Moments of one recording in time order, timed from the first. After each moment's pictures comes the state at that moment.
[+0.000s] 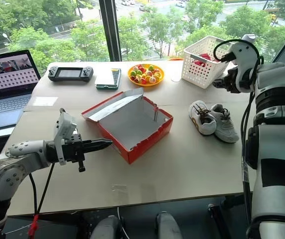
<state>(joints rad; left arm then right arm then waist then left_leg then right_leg) -0.28 0.78 0.10 -0.40 -0.80 0.80 -0.80 -1.41 -0.75 -0.01 0.94 0.00 0.67 0.94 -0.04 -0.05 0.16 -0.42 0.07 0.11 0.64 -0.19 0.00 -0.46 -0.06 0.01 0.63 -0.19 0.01</state>
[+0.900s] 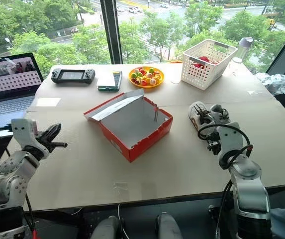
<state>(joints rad) -0.18 0.42 0.42 -0.10 -0.45 0.45 -0.18 -0.14 -0.44 -0.24 -0.30 0.00 0.53 0.30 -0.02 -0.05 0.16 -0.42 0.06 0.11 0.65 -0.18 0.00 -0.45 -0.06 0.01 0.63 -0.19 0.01</state>
